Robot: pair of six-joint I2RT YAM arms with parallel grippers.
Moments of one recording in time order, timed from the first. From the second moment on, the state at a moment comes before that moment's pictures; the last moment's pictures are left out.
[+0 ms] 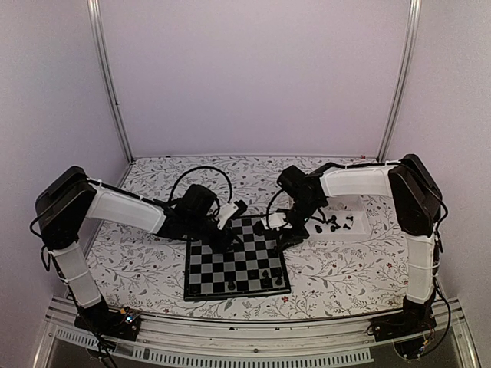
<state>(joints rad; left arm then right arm) -0.78 1.79 0.91 0.08 0.28 0.03 0.73 2.07 1.48 -0.75 -0.44 -1.17</state>
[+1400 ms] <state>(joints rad) -0.77 1.78 0.87 0.16 0.29 0.00 0.73 2.10 1.52 -0.82 -0.47 -1.11</state>
